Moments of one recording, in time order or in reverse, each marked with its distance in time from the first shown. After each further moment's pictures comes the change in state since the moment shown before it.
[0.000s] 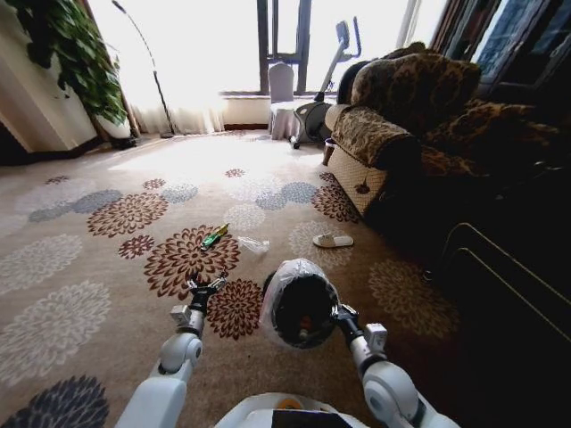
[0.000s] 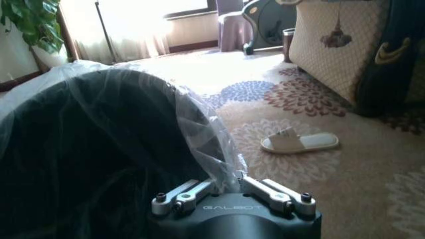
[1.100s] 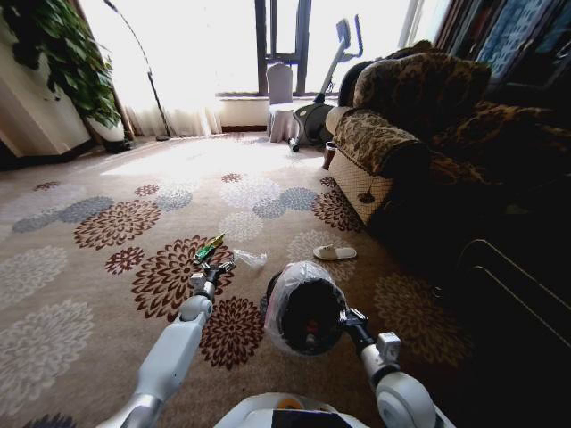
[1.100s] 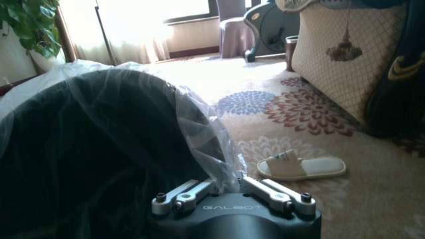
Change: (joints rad) left arm -0.431 0.012 0.165 0.530 -0.044 -0.008 0.092; right arm -0.097 -0.016 0.083 0.028 -0.027 0.039 -0.076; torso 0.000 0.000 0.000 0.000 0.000
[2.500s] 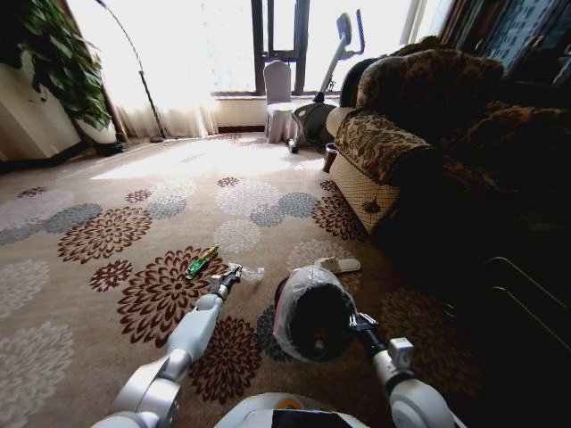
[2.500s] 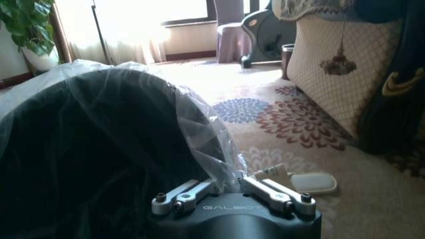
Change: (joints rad) left arm -0.189 -0.089 0.038 0.447 0.120 -0.106 0.234; right arm -0.043 -0.078 0.046 0.023 0.026 0.036 0.001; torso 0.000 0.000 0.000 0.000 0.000
